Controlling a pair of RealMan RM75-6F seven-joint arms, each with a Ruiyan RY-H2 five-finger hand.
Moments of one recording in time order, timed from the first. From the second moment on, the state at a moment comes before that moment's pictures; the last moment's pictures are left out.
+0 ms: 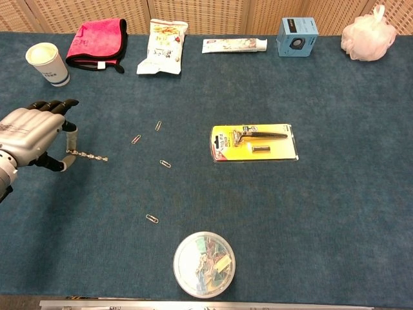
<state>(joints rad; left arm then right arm) -0.48 -1.43 0.04 -1.92 0.93 1.38 0.89 -0.03 -0.90 0.06 -1.70 -1.50 1.55 0.20</state>
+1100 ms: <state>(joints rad) -0.58 -1.66 -0.02 -1.91 0.88 1.39 1.20 -0.06 -0.87 0.07 -1.69 -1.50 1.61 0.27</state>
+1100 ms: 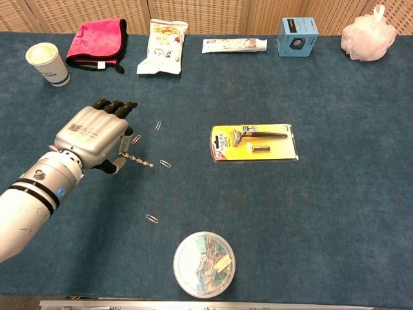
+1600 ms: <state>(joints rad) -0.63 -1.71 -0.05 -1.87 0.82 1.38 1.22 -0.07 -0.87 0.07 -1.68 -1.49 1.63 0.30</state>
